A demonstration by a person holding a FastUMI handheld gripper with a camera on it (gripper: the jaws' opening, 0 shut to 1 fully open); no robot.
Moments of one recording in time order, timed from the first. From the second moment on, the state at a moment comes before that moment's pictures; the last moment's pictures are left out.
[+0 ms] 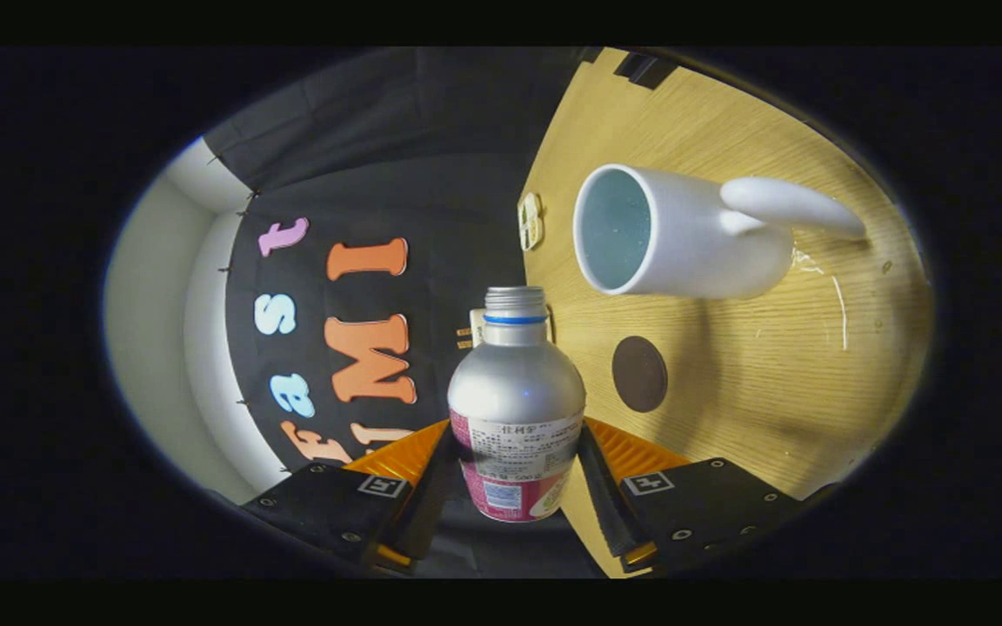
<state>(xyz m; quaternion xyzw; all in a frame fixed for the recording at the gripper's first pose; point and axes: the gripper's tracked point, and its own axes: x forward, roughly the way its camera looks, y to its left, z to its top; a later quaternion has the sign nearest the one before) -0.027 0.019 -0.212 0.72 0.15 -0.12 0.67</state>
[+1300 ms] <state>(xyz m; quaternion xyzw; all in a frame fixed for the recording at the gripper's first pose) -0.014 -0.007 -0.195 0.80 0.11 -0.15 0.58</state>
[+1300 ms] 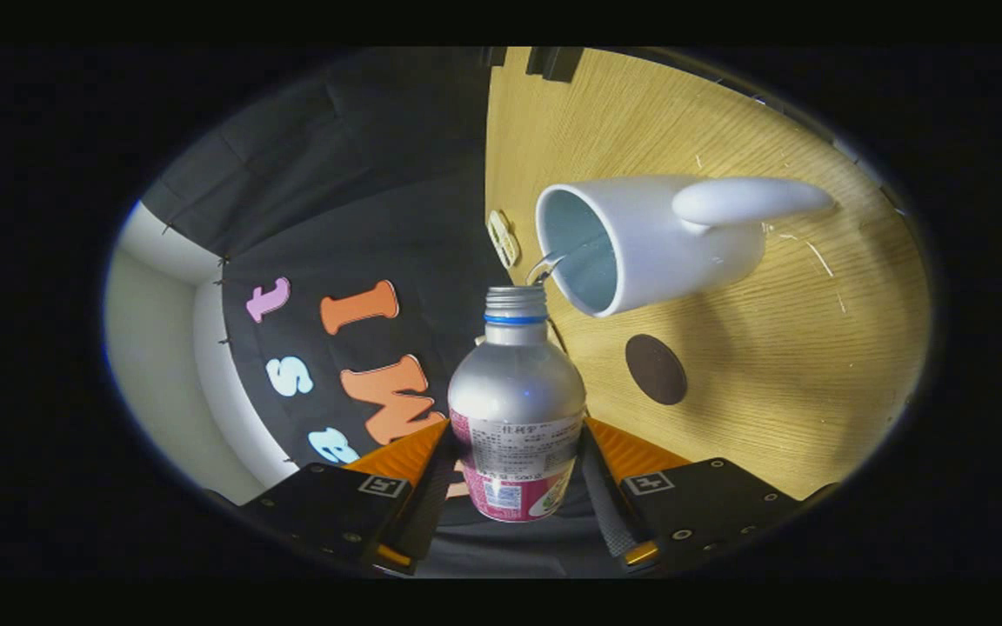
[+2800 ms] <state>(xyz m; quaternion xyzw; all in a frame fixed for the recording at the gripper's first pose) 0.012 -0.016 -0.168 0.86 0.06 -0.13 0.49</state>
